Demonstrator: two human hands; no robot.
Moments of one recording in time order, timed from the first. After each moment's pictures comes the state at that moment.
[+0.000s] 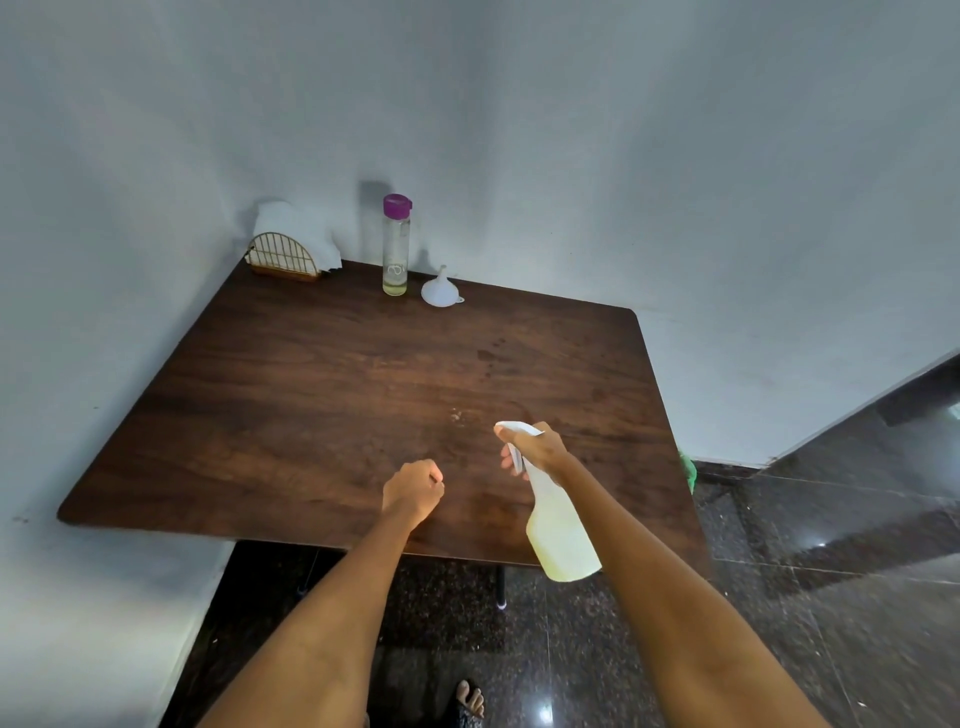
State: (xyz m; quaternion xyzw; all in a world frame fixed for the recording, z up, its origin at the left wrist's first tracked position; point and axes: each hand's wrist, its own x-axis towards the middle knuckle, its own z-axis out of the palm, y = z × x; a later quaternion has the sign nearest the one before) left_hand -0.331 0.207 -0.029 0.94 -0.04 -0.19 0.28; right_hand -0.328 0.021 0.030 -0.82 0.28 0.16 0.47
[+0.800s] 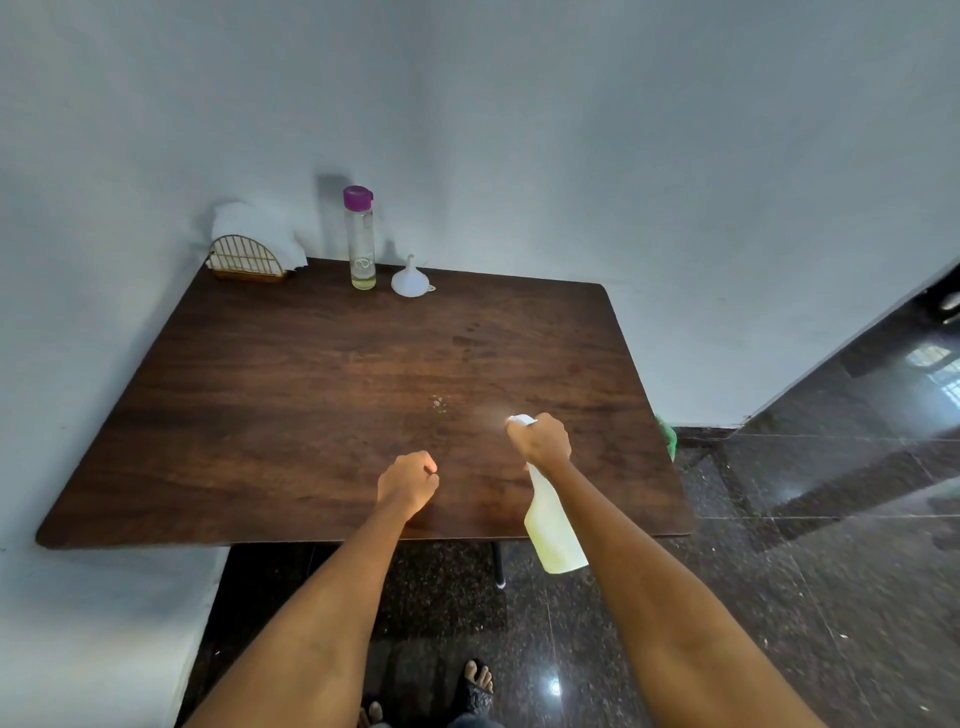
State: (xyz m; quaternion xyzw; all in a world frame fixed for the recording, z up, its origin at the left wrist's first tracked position) left_hand -0.341 0.201 -0.026 0.94 -0.08 -0.20 0.26; right_hand -0.357 0.017 0.030 -0.85 0.39 0.07 0.35
